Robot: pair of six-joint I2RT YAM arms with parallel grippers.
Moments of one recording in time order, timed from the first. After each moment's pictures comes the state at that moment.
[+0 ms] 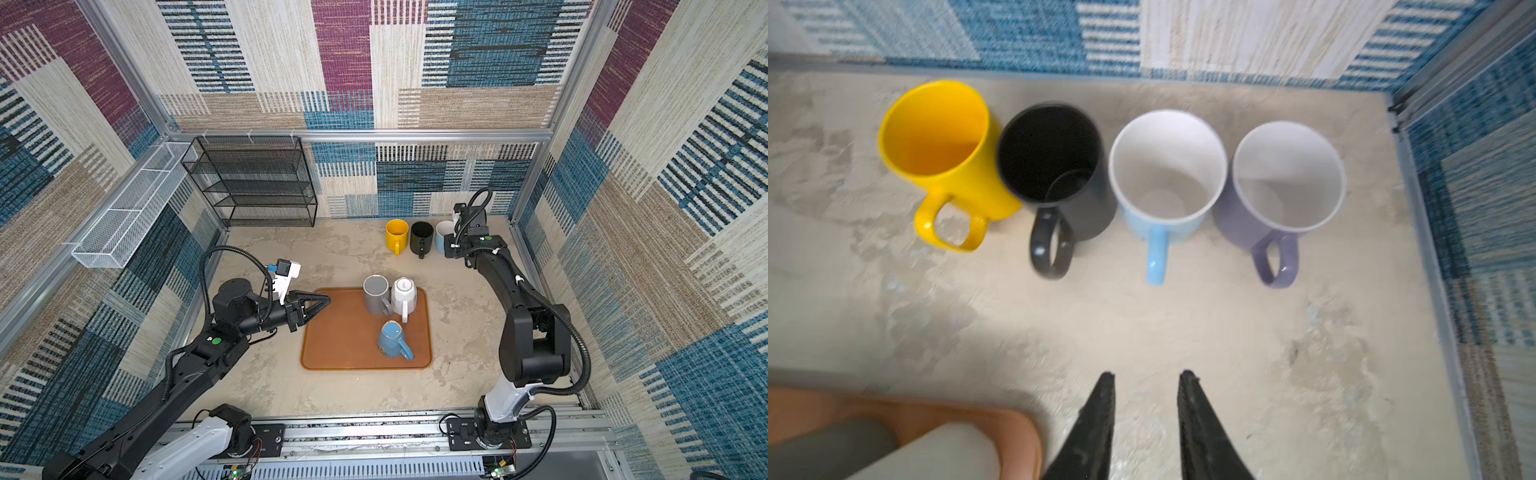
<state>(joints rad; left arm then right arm) -0.38 0.92 0.66 0.03 0.77 -0.44 0.10 1.63 1.34 -0.51 0.02 0.02</state>
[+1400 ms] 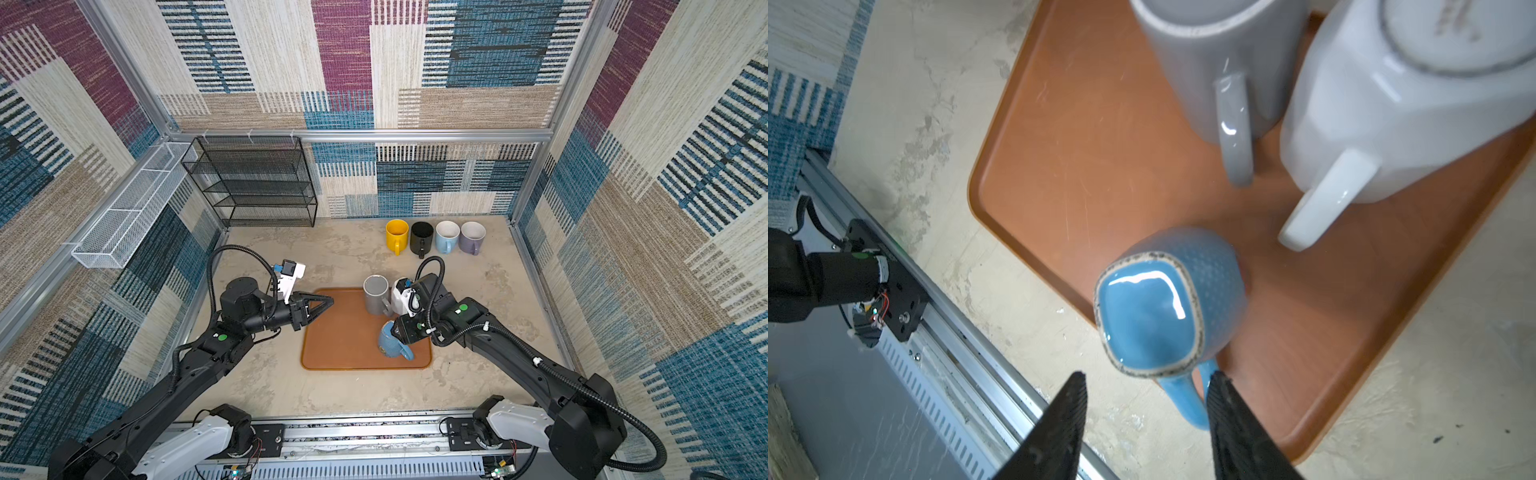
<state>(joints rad) -0.39 0.97 0.66 0.04 0.76 -0.47 0.63 1.18 0.90 -0.73 -0.29 0.25</state>
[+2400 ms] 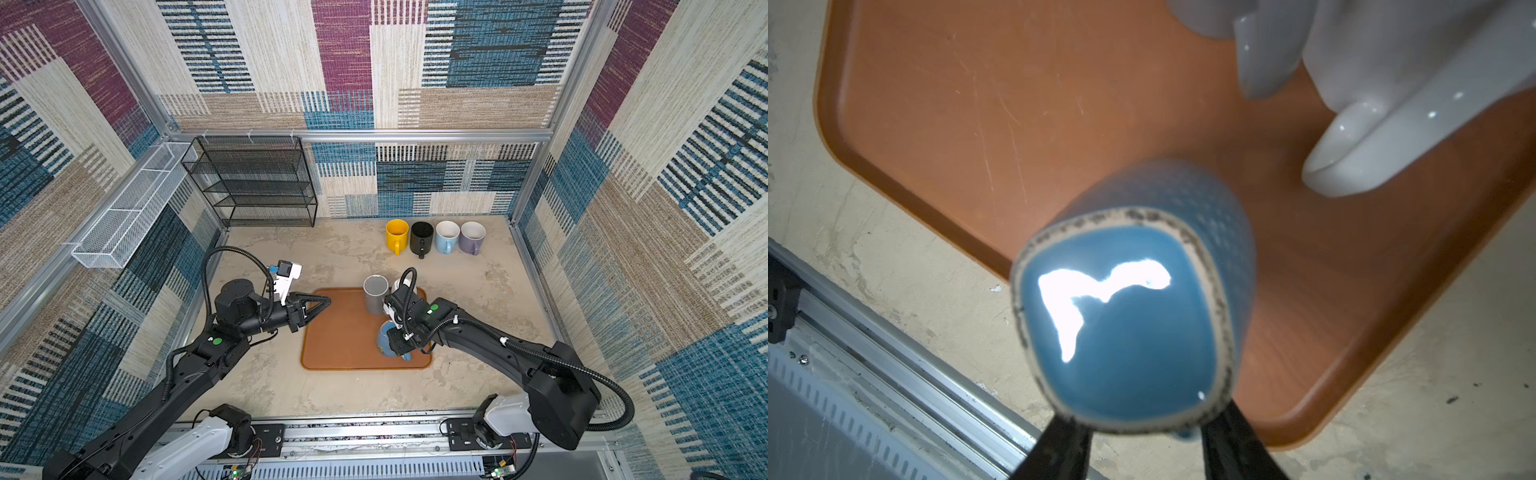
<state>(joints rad) -0.39 0.92 0.66 0.01 0.74 -0.46 0.77 1.37 0.94 -0.79 -0.10 0.31</state>
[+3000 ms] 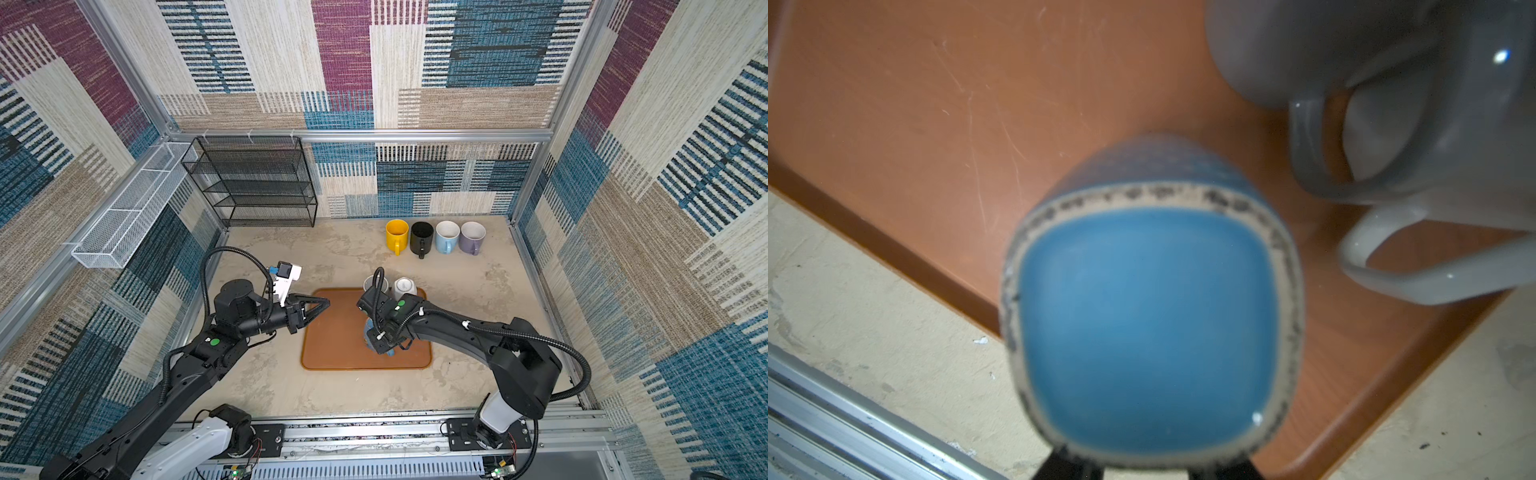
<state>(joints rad) -0.39 0.90 0.67 -0.06 0.73 -0.43 0.90 1.59 1.12 -0.81 0.06 0.31</state>
